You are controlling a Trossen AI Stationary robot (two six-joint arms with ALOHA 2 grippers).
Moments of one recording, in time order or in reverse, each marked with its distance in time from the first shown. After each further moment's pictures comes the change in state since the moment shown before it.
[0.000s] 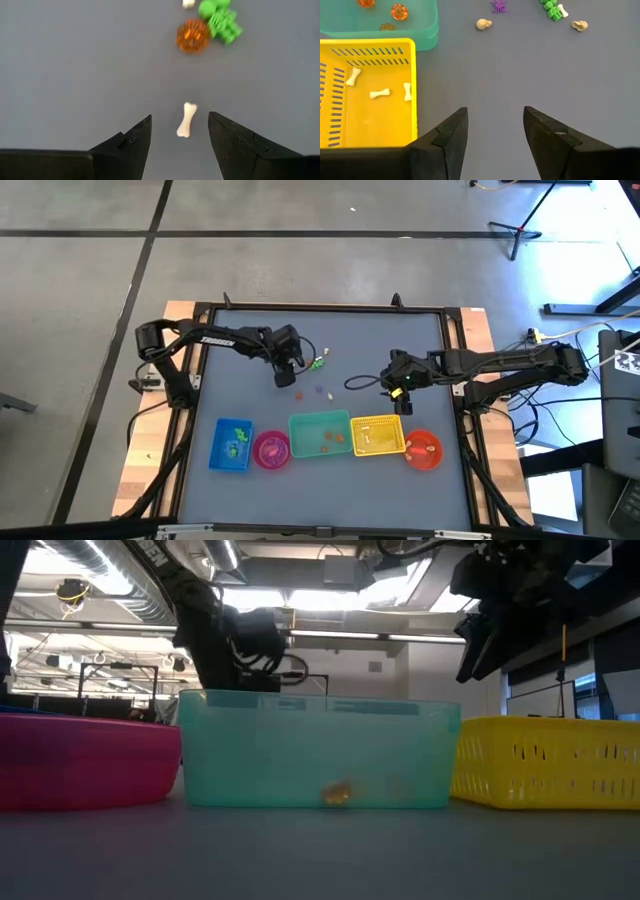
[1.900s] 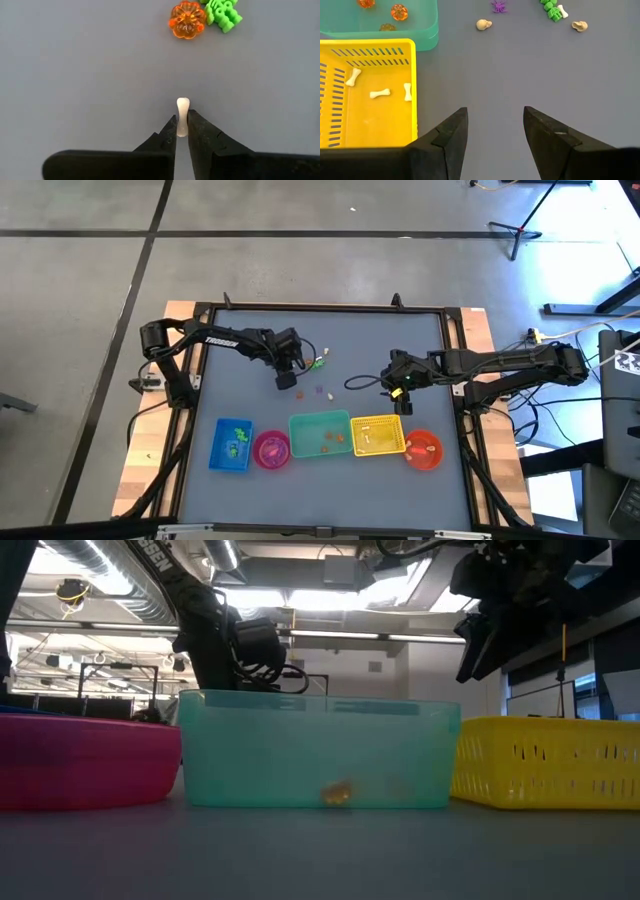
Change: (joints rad) left arm -0.007 0.053 0.000 -0.034 0.020 -0.088; right arm 0.000 0.000 0.000 0.002 0.000 -0.001
